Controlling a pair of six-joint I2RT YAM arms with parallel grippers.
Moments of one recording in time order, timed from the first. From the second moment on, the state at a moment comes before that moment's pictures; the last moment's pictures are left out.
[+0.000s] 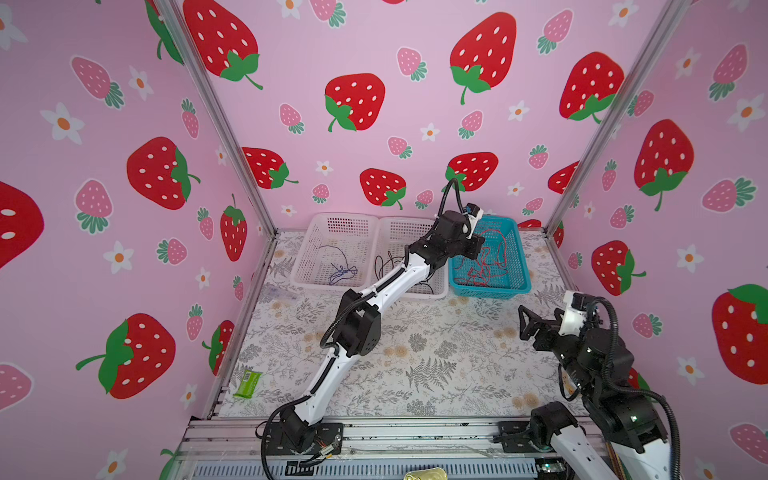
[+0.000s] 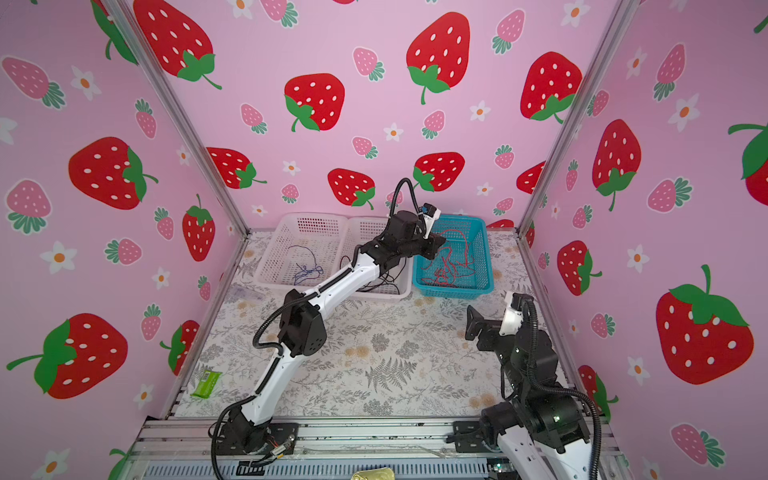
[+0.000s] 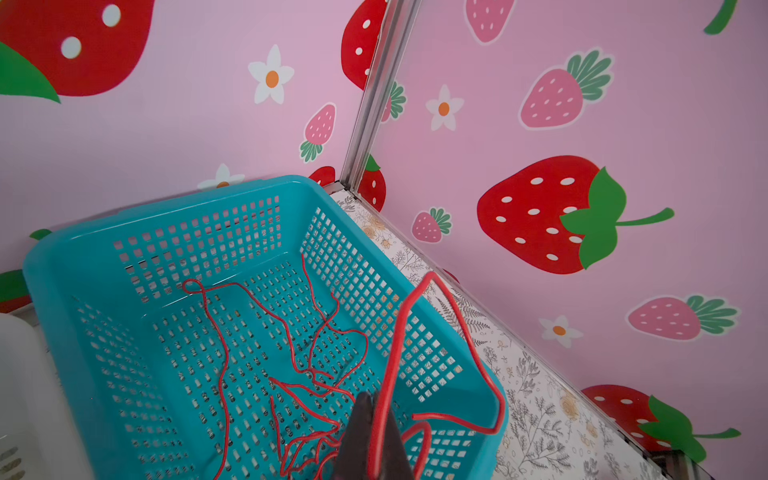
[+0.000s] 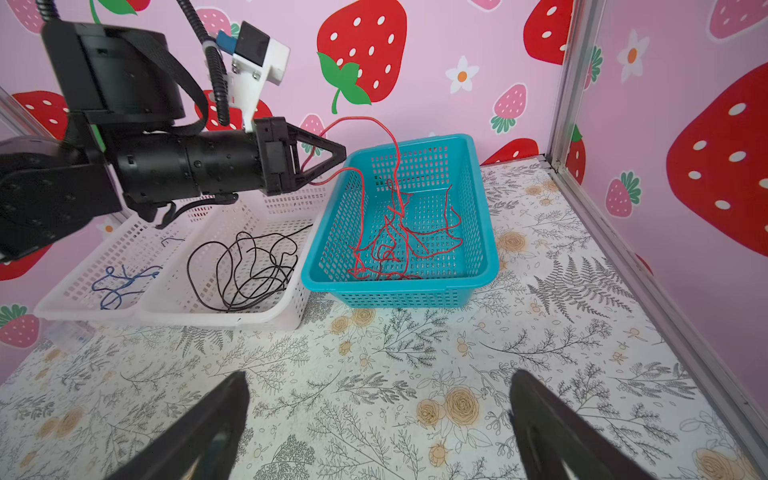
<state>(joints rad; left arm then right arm) -0.75 2.49 2.42 -0.26 0.26 -0.24 0.40 0.36 0.72 -0.63 0.18 0.27</state>
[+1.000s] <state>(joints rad) -0.77 2.53 2.42 -0.22 0.18 -0.21 0.34 0.34 0.71 -0.61 0.12 0.25</state>
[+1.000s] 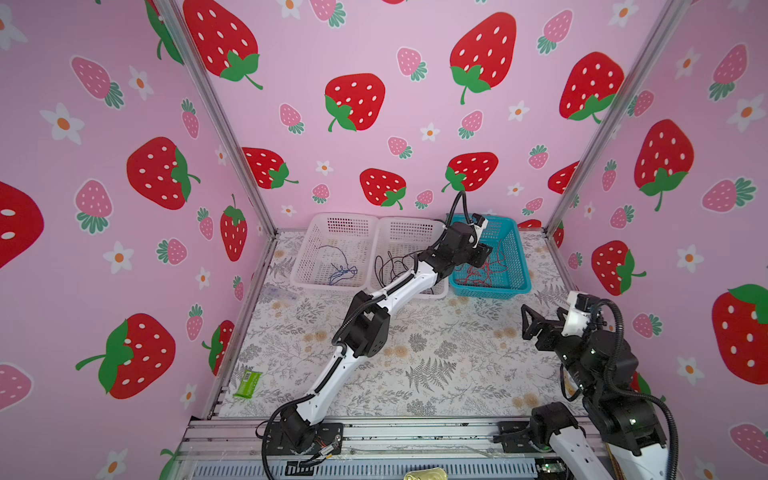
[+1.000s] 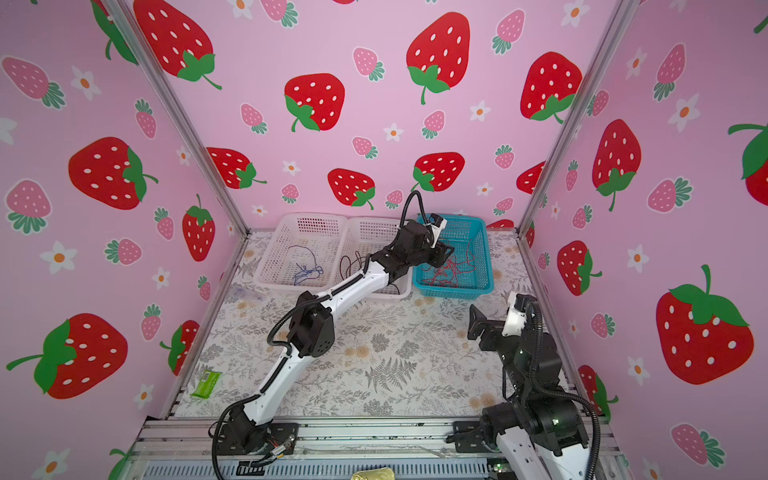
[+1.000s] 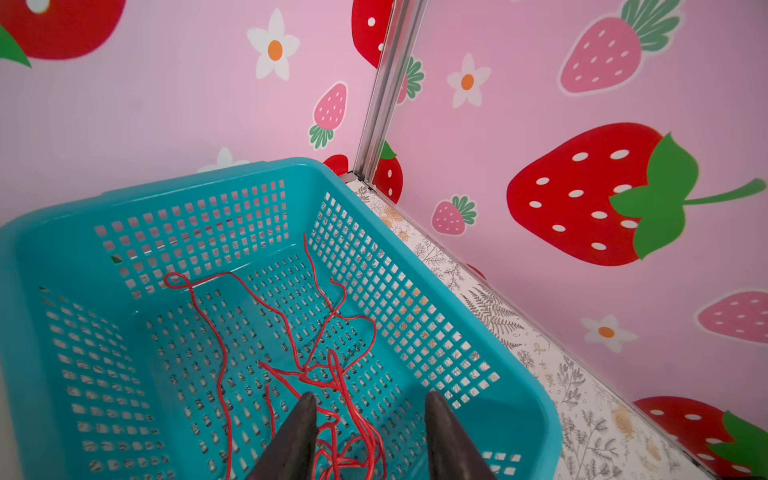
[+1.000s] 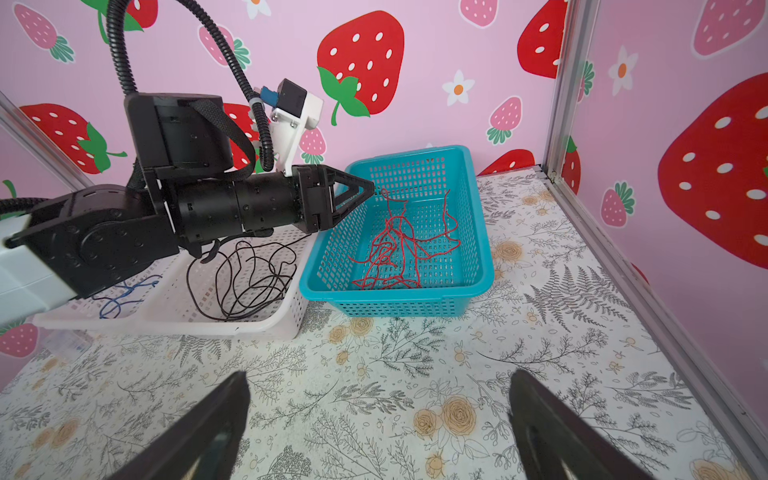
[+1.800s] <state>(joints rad) -0.74 1.49 1.52 -0.20 -0.13 -0.10 0.33 0.44 0.71 -0.56 0.07 0.26</state>
